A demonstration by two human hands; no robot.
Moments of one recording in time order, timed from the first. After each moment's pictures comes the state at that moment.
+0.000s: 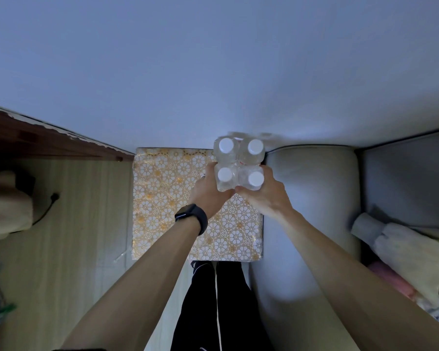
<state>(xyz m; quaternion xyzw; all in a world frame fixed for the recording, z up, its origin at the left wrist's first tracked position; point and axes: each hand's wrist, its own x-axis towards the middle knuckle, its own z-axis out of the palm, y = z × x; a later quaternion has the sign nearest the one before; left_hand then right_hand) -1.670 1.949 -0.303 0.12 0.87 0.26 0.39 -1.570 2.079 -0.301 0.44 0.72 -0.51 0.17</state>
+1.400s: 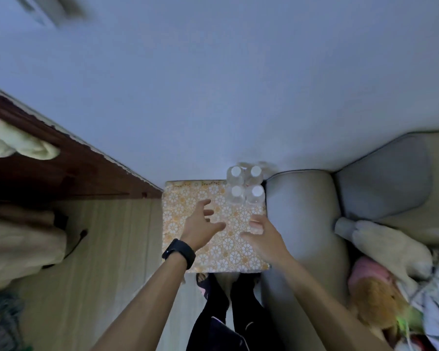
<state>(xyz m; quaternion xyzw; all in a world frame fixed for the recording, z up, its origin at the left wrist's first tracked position) -1.657 1.853 -0.168 0.06 0.81 0.36 0.46 -1.513 1.984 -0.159 0.48 0.62 -0.61 0.14</state>
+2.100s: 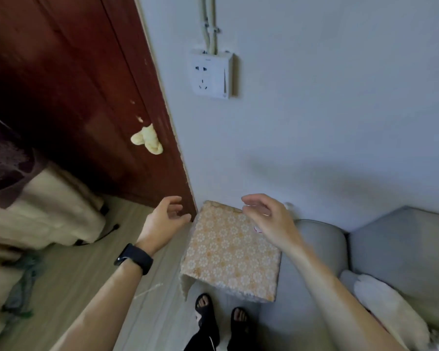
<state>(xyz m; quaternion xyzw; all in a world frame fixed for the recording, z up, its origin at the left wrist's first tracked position) -1.650 1.673 0.014 0.03 0.88 0.43 0.21 -1.545 1.925 0.050 0.19 0.80 -0.57 0.02</state>
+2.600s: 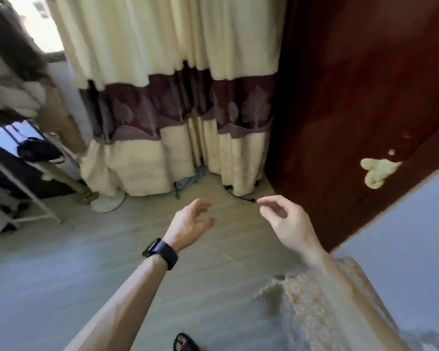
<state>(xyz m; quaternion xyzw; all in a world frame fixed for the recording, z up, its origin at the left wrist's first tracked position) -1.426 1.391 0.061 -0.31 0.84 0.44 -0.02 -1.559 1.604 0.090 -0.22 0.82 -0.49 0.20</state>
